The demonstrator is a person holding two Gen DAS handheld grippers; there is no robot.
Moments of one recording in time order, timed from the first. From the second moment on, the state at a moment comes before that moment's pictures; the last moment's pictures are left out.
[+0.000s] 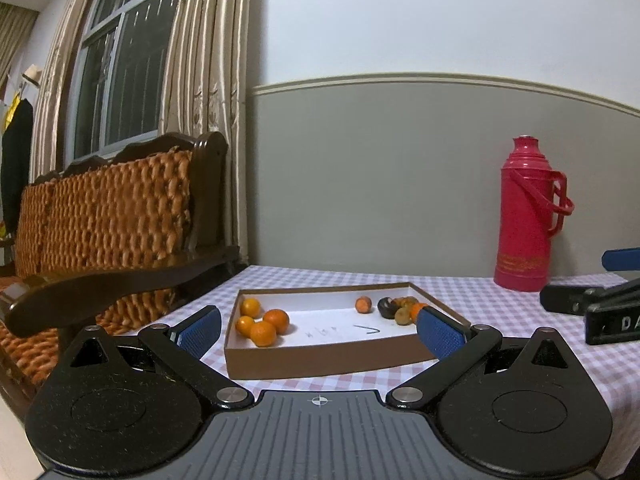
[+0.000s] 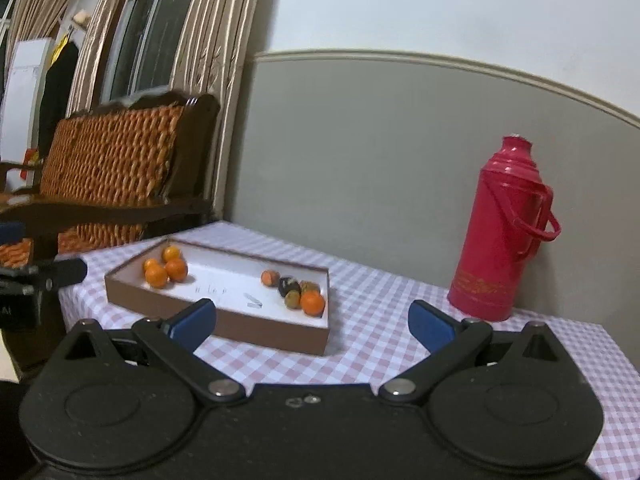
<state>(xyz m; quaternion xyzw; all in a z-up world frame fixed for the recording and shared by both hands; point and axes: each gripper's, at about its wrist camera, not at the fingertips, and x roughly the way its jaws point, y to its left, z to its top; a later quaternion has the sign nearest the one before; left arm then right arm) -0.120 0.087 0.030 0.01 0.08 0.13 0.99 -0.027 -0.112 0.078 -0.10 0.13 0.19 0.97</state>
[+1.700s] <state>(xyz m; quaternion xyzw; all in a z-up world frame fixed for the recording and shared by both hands) -0.123 0.079 0.028 0.03 0.07 0.12 0.99 -0.026 -0.123 0.075 -0.07 0.13 0.17 0.97</state>
